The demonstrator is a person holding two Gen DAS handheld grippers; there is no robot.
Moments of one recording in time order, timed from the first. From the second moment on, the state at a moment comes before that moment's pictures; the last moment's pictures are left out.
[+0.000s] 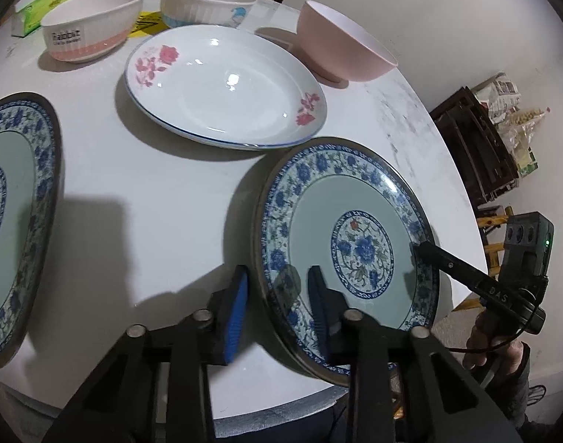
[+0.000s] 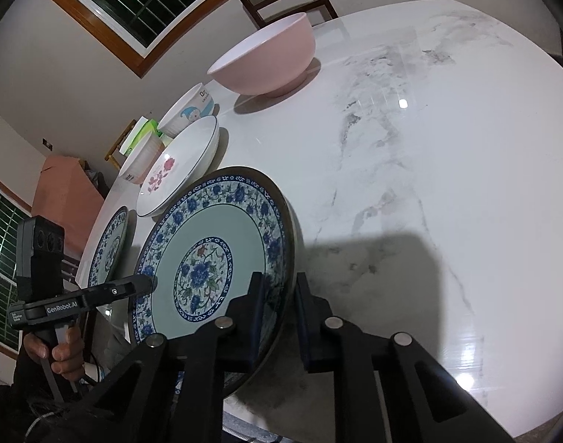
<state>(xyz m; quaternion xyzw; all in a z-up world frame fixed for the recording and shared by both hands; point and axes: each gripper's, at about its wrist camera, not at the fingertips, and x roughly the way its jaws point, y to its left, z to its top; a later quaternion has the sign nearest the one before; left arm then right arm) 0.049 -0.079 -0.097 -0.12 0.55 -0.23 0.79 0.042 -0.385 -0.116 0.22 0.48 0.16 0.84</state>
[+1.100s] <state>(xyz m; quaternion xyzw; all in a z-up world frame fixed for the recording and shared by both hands) 0.036 -0.048 -0.069 -0.10 0.52 -0.21 0.82 0.036 -0.337 -0.077 0.19 0.46 0.16 0.85</state>
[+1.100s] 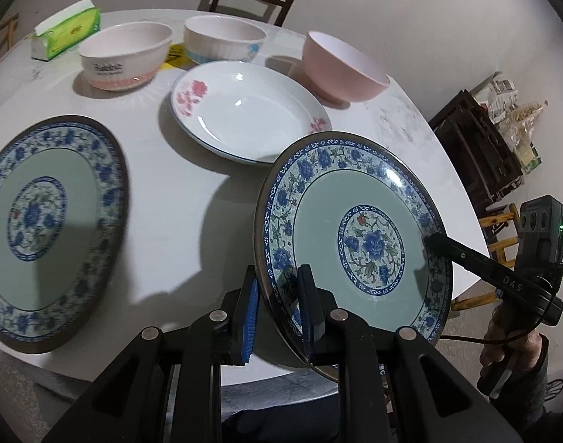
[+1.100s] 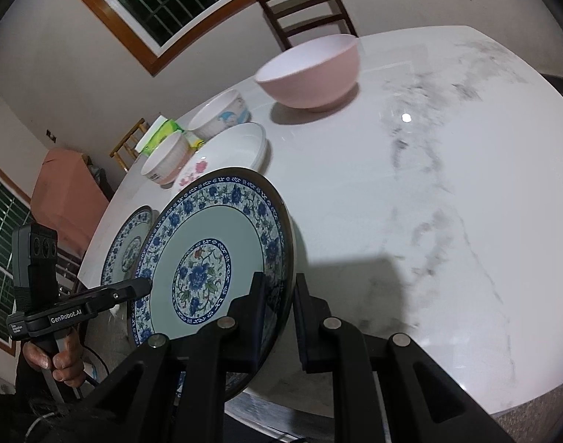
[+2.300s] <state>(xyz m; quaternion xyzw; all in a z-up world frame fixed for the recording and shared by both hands) 0.041 0.178 -0.061 -0.19 0.48 -0.04 0.86 0.128 -0.109 -0.079 0.13 0.50 0.29 0.81</state>
